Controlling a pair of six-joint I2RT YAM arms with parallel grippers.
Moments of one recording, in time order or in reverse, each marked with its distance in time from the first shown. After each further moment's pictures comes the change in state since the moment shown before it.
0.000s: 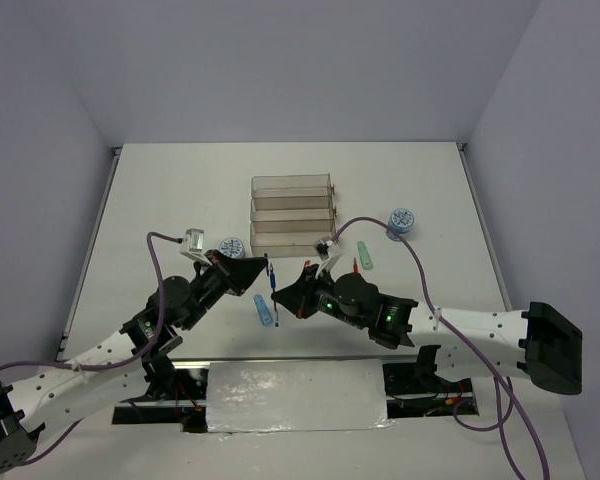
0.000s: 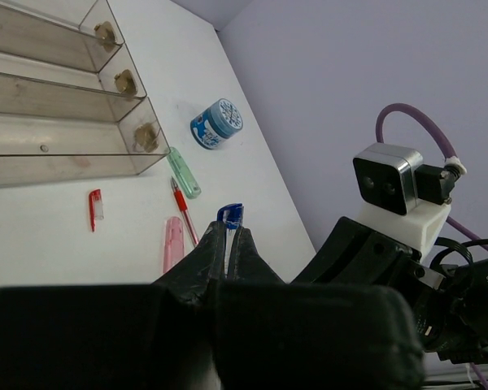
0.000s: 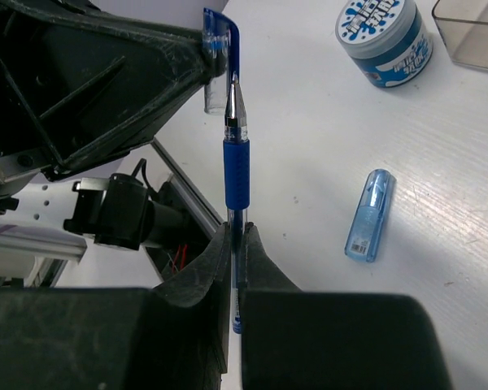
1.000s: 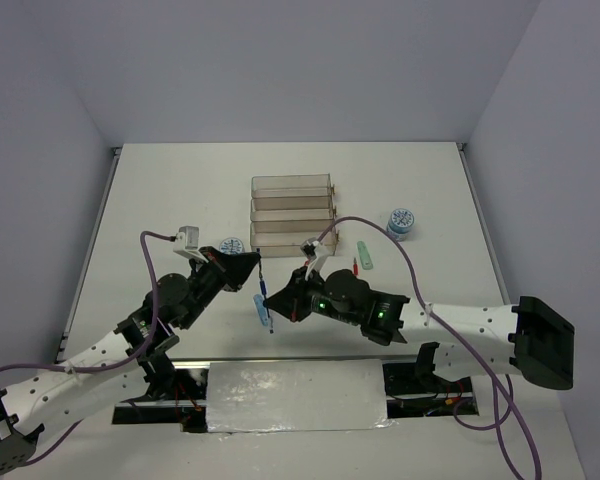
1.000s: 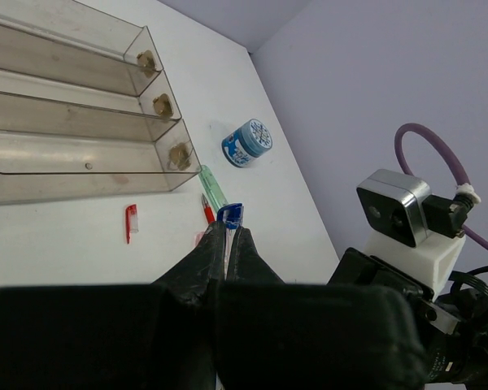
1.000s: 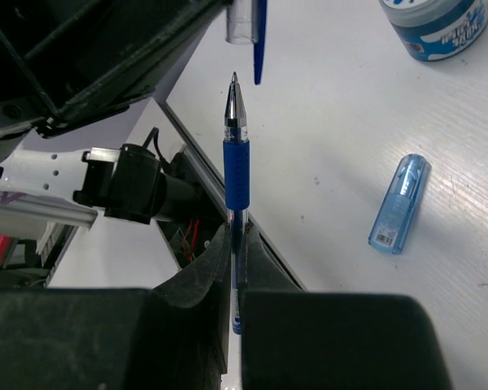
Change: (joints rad) left arm 0.000 -0.022 0.050 -0.100 -0.089 0.053; right arm -0.006 0.068 0.039 -0.006 -0.114 -0.003
